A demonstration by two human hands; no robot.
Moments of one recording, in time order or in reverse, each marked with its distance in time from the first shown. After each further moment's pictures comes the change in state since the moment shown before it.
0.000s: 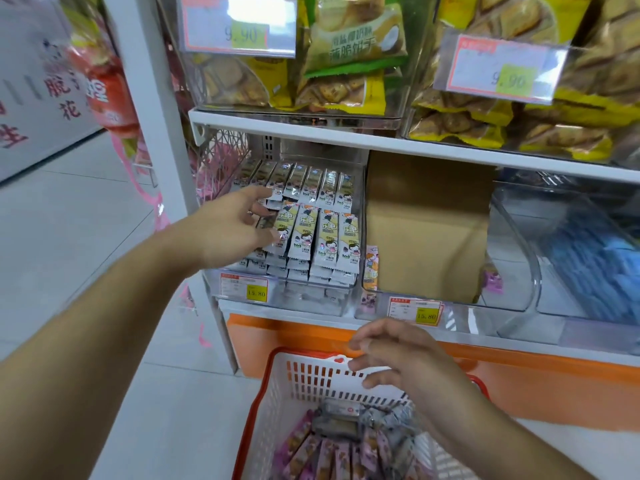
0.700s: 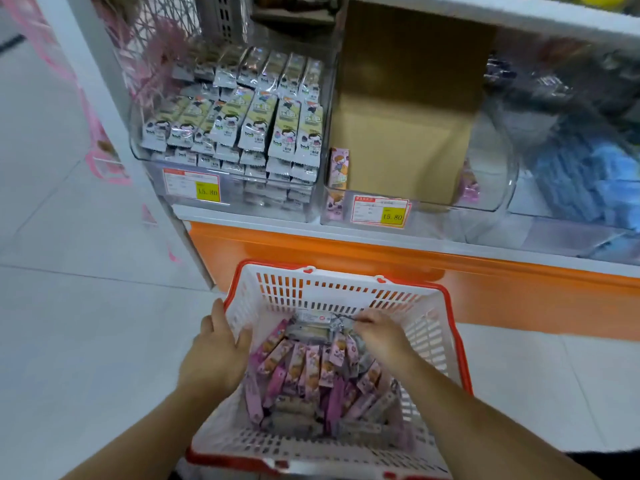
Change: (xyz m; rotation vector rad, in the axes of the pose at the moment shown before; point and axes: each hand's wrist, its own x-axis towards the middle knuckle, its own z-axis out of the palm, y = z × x) left_hand -0.153 -0.142 0.255 0.163 -0.024 -0.552; right_hand 0.058 0.209 -0.066 -0.548 0.153 0.313
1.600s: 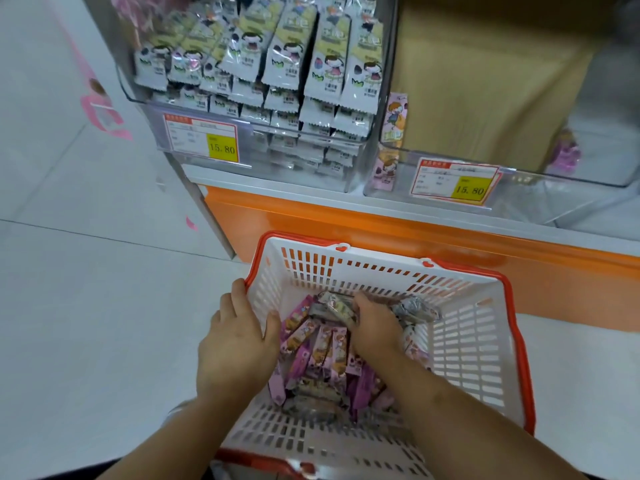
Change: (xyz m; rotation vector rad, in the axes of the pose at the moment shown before) left_hand 0.004 0.000 0.017 0.154 0.170 0.036; right_hand 0.074 0.034 0.100 -0.637 0.178 -0.263
